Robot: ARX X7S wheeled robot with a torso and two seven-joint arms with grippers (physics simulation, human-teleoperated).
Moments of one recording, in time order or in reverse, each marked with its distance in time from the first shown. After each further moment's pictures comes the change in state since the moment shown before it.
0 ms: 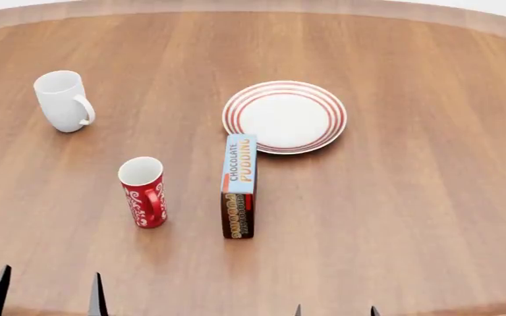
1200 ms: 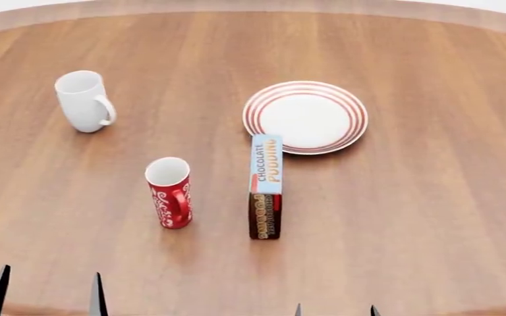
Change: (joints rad) left arm -0.008 -0.035 0.049 -0.004 0.003 0.008 -0.059; right arm 0.003 0.039 -0.045 0.002 0.046 -0.025 0.036
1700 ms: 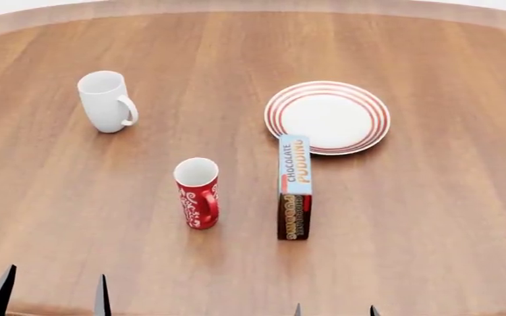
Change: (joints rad) left arm -0.001 -0.018 0.024 0.011 -0.005 -0.024 -0.002; right arm 0.002 0.012 -0.016 0.000 0.015 -0.004 0.012
